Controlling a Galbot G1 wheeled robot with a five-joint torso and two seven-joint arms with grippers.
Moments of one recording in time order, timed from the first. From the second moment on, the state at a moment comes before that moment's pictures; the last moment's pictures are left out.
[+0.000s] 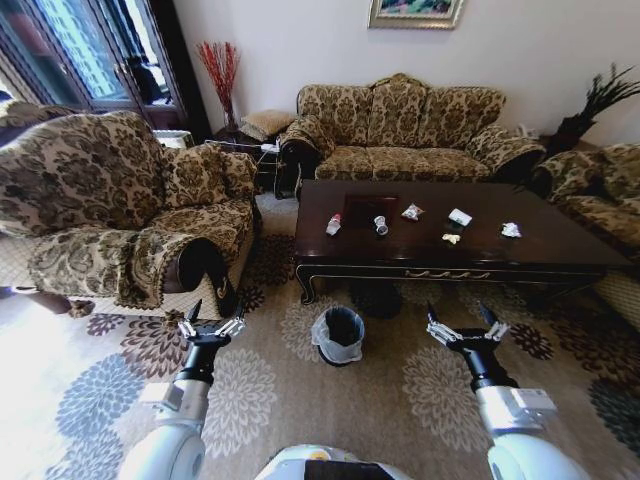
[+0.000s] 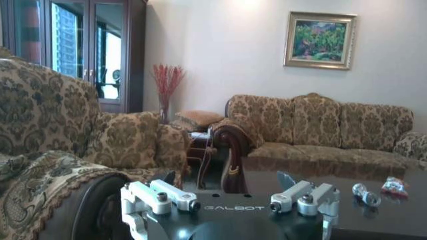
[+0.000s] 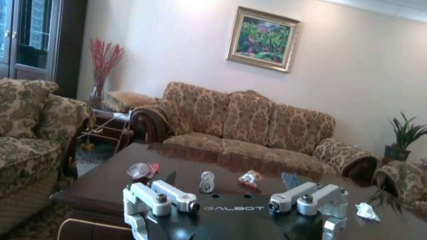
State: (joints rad) left arm 1.81 -1.47 -0.67 -2.40 -0.23 0.01 -0.03; right arm -1.81 1.38 0.77 2.42 0.11 -0.09 0.01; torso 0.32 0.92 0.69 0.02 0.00
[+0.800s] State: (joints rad) left arm 1.81 -1.47 -0.67 -2.40 -0.23 0.01 -0.03; right arm -1.81 1.38 0.77 2.42 0.11 -0.09 0.01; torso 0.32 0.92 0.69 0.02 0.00
